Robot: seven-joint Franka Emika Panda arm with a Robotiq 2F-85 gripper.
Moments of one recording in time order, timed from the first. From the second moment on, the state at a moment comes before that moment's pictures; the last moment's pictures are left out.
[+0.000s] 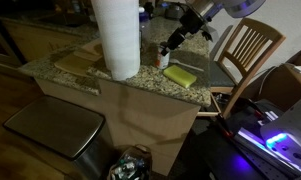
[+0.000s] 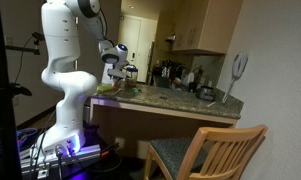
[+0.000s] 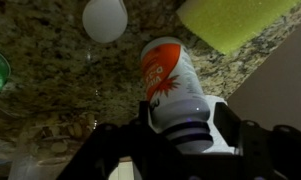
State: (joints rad) arm 0.47 -0.20 0.13 -2.54 0.99 2.74 -1.18
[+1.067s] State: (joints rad) arm 0.43 -0.20 0.22 -2.56 1.00 3.07 -1.03
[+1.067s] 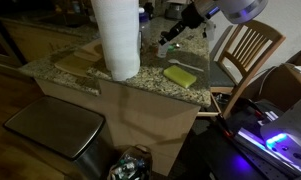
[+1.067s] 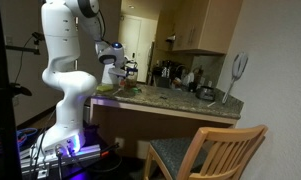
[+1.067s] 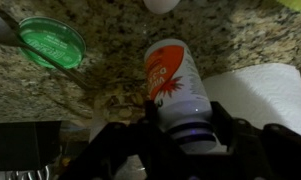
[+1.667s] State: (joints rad) arm 0.27 -0.49 0.21 -2.64 0.95 3.00 -0.70
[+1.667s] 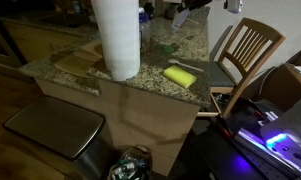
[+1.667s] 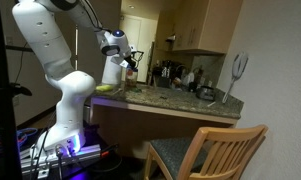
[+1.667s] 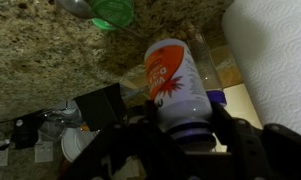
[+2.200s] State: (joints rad) arm 0.06 -0.51 0.19 -2.53 0.80 3.01 -0.57
